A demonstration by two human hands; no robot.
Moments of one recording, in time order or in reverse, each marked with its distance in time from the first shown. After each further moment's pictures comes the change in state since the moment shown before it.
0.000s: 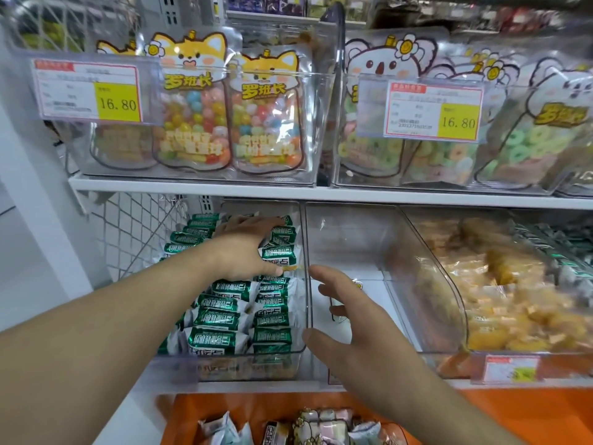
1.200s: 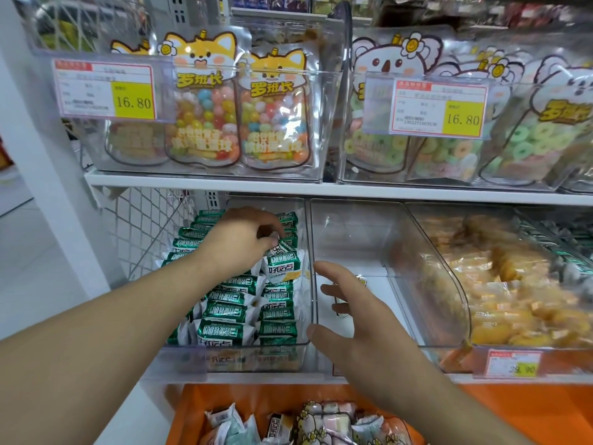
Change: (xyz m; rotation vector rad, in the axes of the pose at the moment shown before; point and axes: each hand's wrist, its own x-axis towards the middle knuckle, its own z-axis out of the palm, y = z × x) left_hand -0.017 -0.003 0.001 -0.249 0.372 0.092; right_hand -0.002 -0.001 0.003 0.020 -0.001 0.008
